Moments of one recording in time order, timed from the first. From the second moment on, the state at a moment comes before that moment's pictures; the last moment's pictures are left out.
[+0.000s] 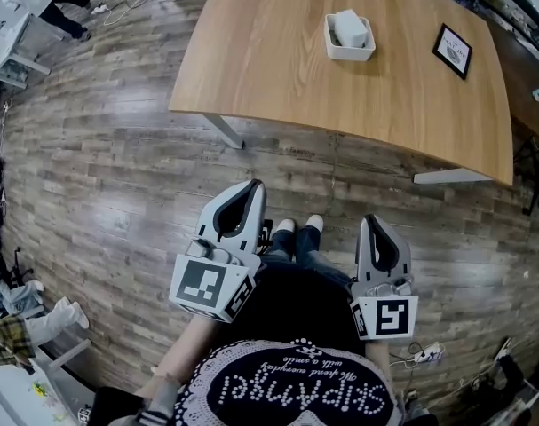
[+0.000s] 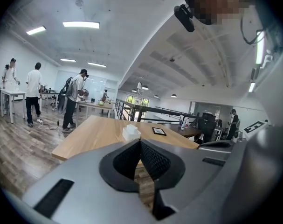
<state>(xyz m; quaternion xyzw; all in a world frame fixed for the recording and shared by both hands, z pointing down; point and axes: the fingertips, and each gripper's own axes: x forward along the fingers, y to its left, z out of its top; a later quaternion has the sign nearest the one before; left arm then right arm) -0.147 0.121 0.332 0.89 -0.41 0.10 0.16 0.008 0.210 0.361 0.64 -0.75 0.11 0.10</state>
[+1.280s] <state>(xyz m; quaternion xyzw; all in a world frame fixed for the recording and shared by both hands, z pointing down) -0.070 0.101 0.327 0.90 -0.40 0.08 0.14 0.089 0.205 0.369 0.65 -0.75 0.09 0.11</state>
